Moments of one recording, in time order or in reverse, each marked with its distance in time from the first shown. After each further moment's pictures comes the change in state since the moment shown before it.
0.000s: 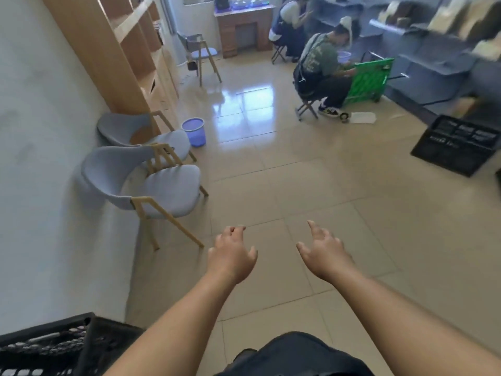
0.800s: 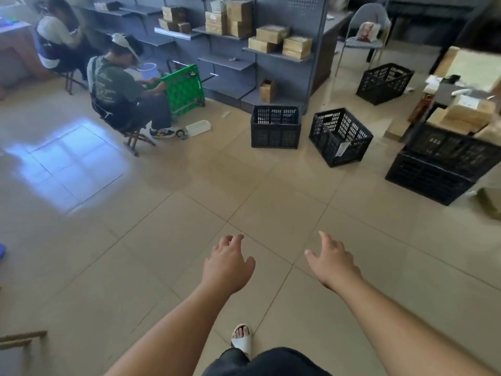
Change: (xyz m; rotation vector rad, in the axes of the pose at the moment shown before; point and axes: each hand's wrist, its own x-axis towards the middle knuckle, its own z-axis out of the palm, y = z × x) left_hand 0.257 0.474 0.113 0.197 -0.345 0.653; right_hand 0.190 0.349 -0.222 0.335 0.229 0.759
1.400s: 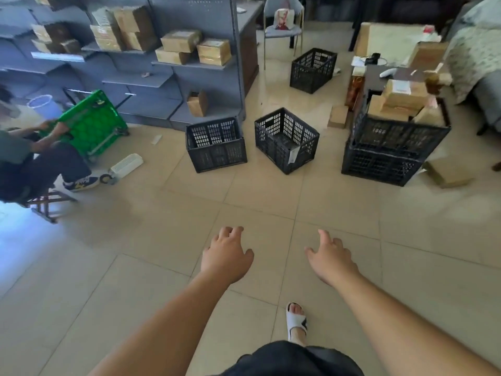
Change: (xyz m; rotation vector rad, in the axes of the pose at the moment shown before) left_hand 0.349 0.195 -0.066 0.196 -0.122 0.263; right_hand 0.296 -0.008 -0.143 0.151 0.058 0.287
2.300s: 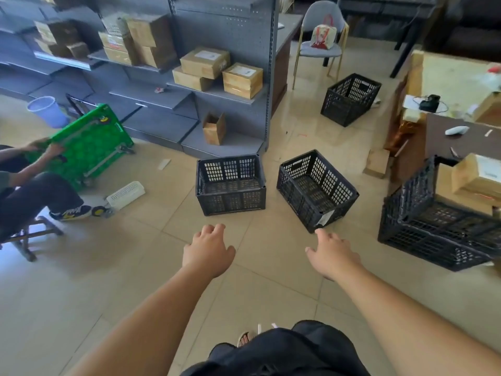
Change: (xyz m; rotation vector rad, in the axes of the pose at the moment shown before) left_hand 0.478 -0.072 -0.238 0.025 0.016 -0.137; right_hand 0.407 -0.346 -0.156 -0.287 -0.035 -0.155
